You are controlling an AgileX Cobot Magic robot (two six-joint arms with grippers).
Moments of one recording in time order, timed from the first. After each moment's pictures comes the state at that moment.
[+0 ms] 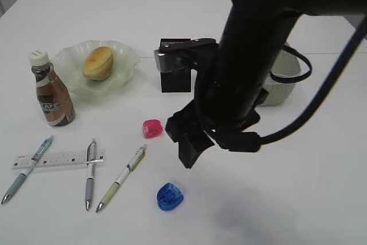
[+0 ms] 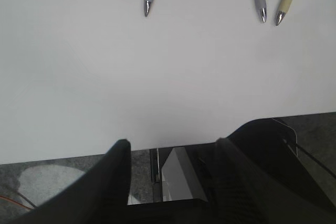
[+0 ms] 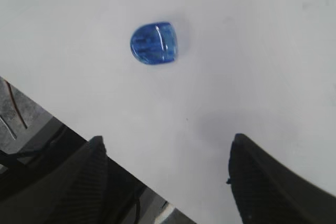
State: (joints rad) left arm -0.04 0.82 -0.75 -0.09 1.24 -0.07; right arm 0.63 1.76 -1.37 0.20 1.13 -0.04
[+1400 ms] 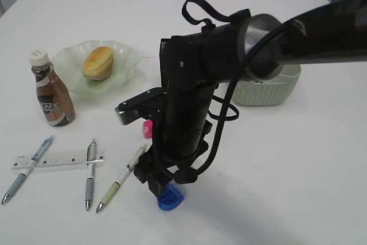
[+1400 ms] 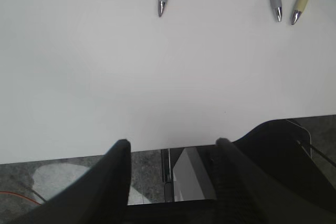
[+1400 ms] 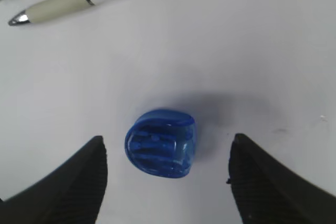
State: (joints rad) left arm -0.04 0.82 -0.75 -0.05 1.24 -0.07; right arm 0.70 2.09 -1.50 0.21 0.95 -0.21
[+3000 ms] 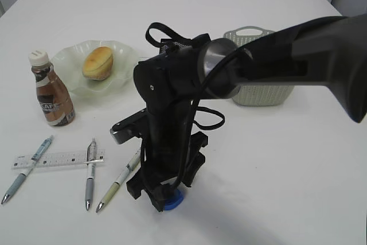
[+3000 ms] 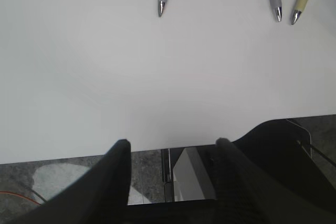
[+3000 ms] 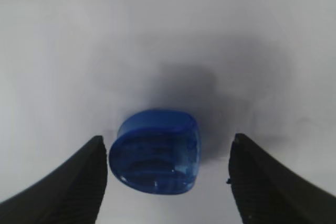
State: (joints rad) left arm -0.04 0.82 -0.75 -0.05 1.24 -0.07; right arm 0.75 2.23 -1.63 0.08 1.09 -0.01
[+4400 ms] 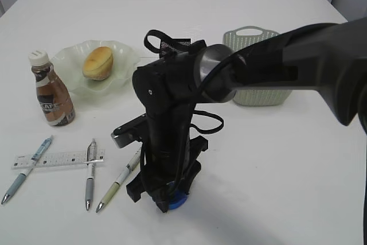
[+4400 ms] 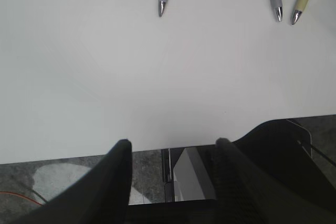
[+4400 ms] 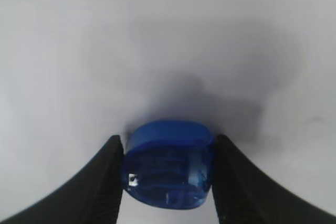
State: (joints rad) left arm -0.04 0.82 -0.75 -0.05 1.24 -0.07; right arm 0.75 2.26 -1.64 0.09 1.10 0.01
